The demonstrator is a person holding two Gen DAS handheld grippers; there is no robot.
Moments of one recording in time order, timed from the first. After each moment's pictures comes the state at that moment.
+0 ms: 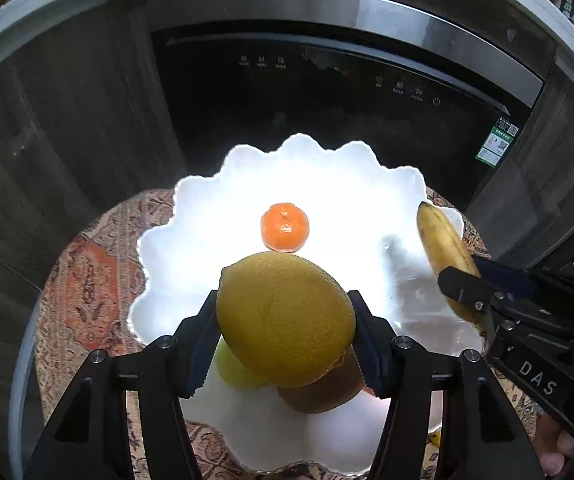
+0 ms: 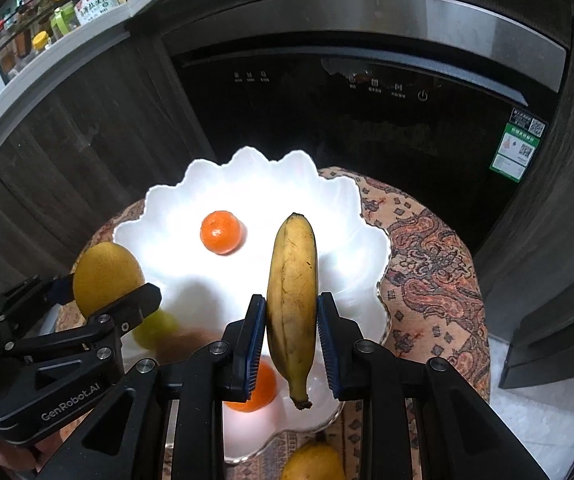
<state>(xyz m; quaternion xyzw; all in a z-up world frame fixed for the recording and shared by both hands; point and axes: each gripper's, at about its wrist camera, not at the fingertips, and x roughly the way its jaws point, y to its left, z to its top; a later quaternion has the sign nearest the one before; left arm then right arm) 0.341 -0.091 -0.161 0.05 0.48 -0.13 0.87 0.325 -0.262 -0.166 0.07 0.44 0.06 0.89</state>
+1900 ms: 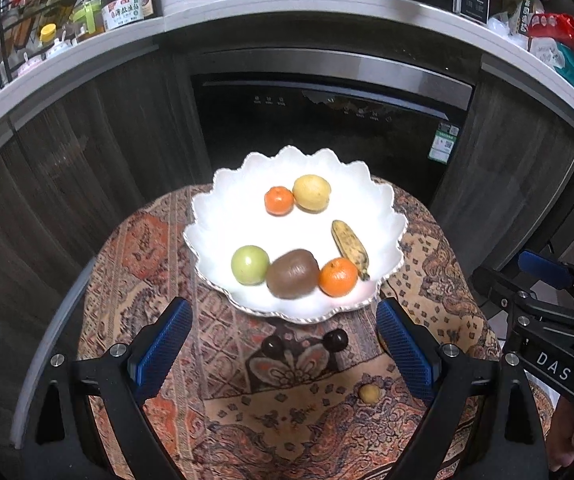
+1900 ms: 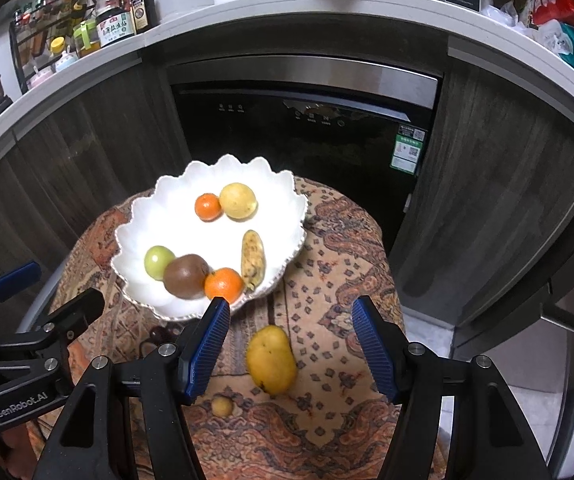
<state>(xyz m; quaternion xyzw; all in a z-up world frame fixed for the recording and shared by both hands) 0.183 -0.082 -0.097 0.06 0.42 -0.10 0.90 0.167 -0.277 -0.109 0.03 0.39 -0.02 0.92</state>
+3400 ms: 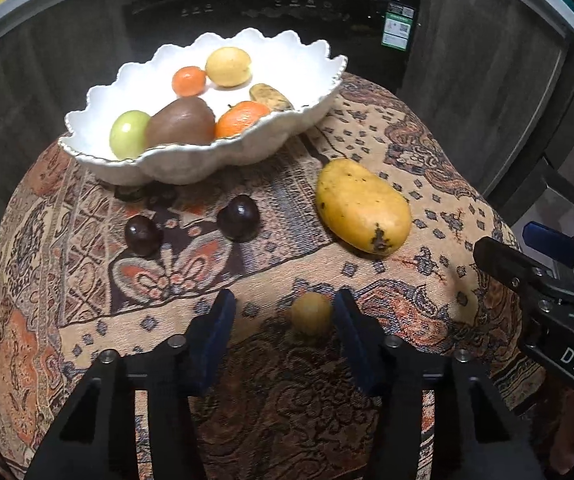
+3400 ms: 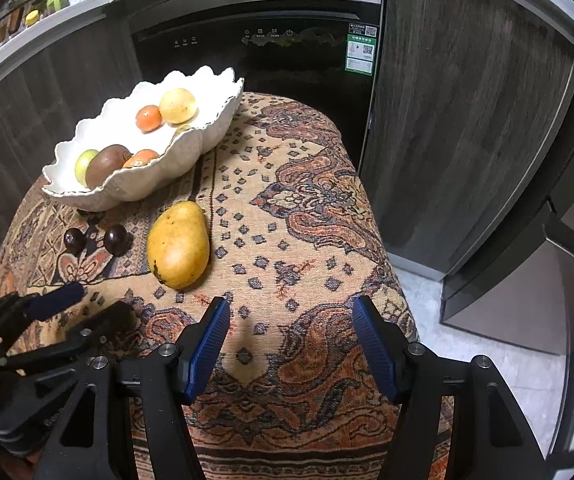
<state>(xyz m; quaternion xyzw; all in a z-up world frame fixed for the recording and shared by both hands) 0.147 -0.146 -0.240 0.08 0.47 -0.15 0.86 0.122 -0.321 -0.233 0.04 0.42 -0.06 0.90</state>
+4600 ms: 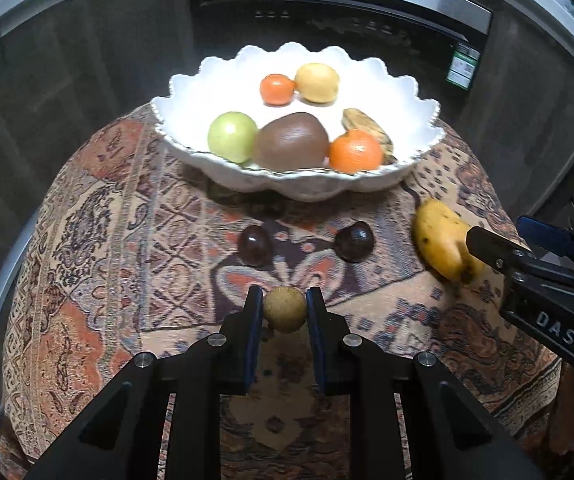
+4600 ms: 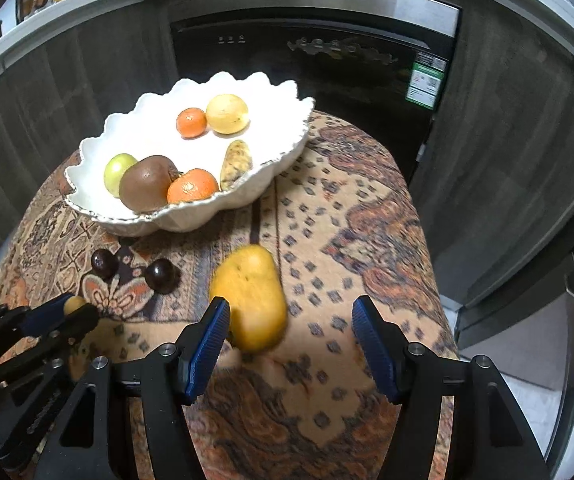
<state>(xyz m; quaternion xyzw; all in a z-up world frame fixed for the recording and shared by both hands) 0.167 -0.075 -0.222 0.04 0.47 -0.09 0.88 0.175 -0.263 -0.218 0.00 0.42 -0.02 0.91</state>
